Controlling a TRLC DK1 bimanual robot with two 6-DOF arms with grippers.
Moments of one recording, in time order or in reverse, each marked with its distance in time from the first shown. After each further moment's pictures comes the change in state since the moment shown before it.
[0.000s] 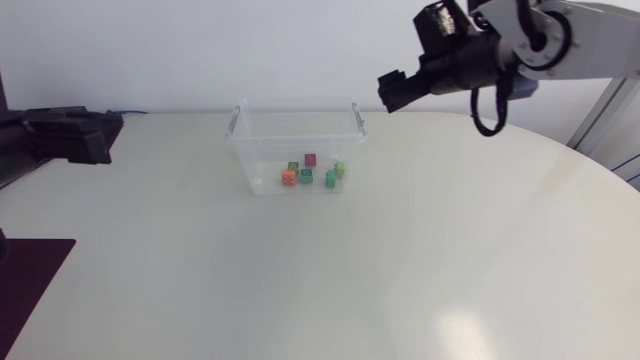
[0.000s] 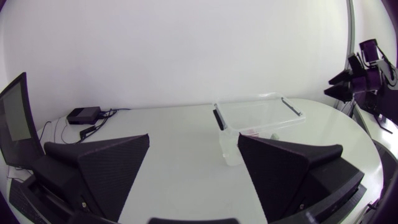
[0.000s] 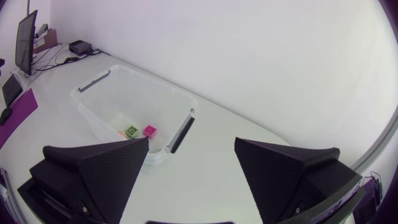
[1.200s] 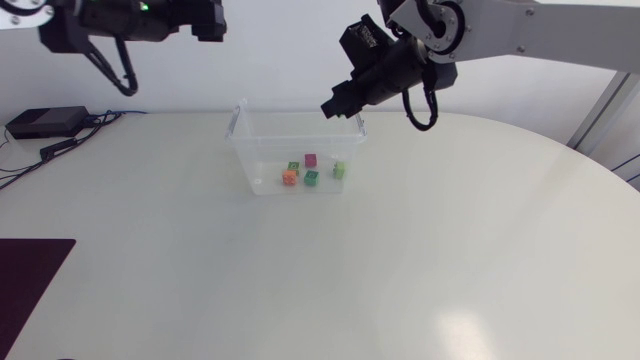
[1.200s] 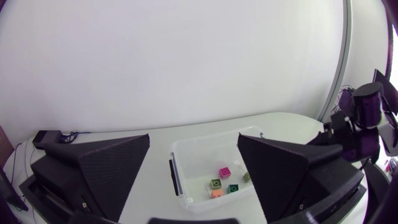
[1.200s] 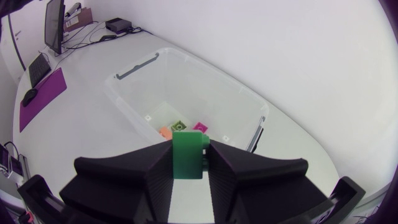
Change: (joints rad) left arm -0.183 0.727 0.686 0.002 0.000 -0.069; right arm 0.132 0.301 0.327 -0.209 -0.126 0.001
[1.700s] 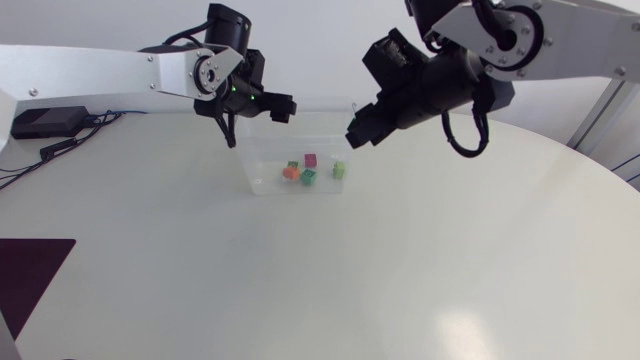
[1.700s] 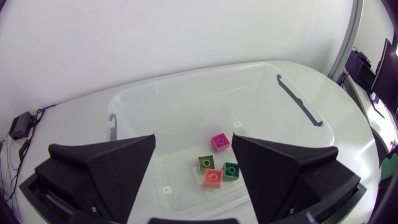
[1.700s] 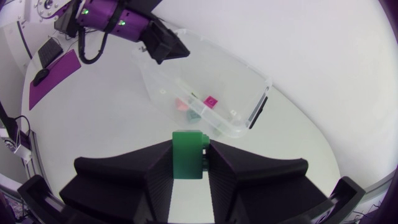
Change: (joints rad) left arm -0.073 0.507 0.170 0.058 -0.004 0.000; right arm 0.018 -0.251 -0.253 -0.069 0.003 -0.029
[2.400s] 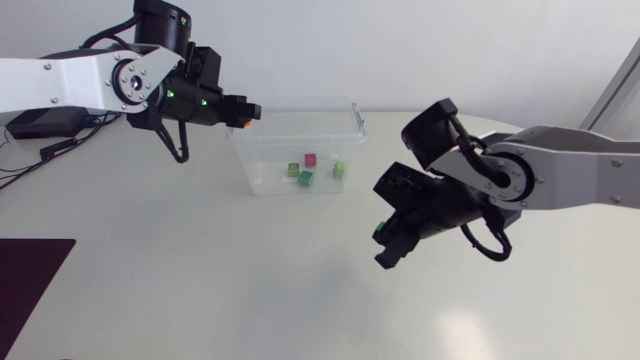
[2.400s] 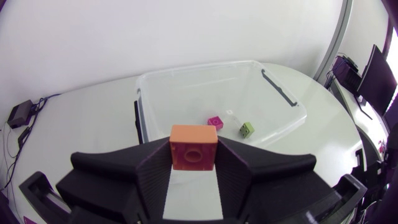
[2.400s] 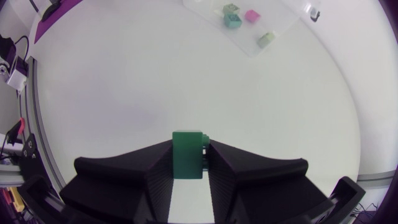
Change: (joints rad) left arm 0.068 -0.292 -0.319 0.047 0.129 0.003; right arm 0.043 -0.139 -0.493 0.018 0.023 -0.071
